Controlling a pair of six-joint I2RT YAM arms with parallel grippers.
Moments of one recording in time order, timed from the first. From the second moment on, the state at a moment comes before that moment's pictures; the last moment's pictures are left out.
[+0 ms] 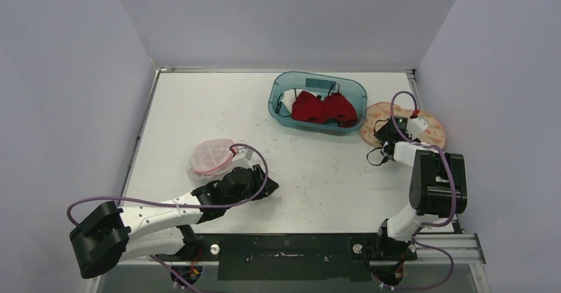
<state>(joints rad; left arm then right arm) -0.99 1.08 0.39 0.13 -0.20 -1.06 -0.12 1.62 0.72 0.10 0.37 0.64</state>
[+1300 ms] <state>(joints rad) -0.83 0.70 0.63 -0.64 -0.75 -0.91 0.85 1.08 0.53 0.18 0.33 0.47</state>
